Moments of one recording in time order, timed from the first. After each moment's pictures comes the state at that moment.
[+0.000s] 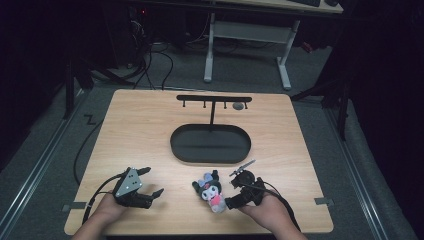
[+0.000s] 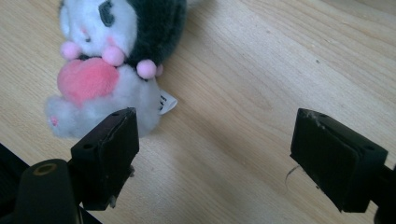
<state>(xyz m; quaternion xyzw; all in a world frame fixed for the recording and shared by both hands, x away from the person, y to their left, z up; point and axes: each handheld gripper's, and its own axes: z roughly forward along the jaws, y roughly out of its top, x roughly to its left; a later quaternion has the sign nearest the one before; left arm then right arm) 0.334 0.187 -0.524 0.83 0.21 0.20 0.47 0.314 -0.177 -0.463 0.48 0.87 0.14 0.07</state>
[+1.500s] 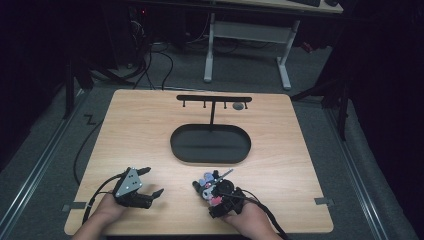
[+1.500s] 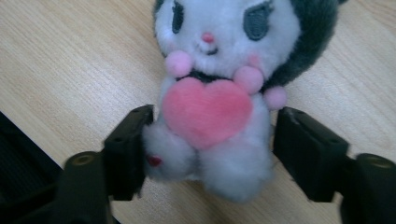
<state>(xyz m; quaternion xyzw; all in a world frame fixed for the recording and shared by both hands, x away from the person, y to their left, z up) 0.334 0.187 -0.525 0.83 0.21 0.20 0.47 0.303 -0.129 -0.488 0.45 0.88 0.14 0.04</state>
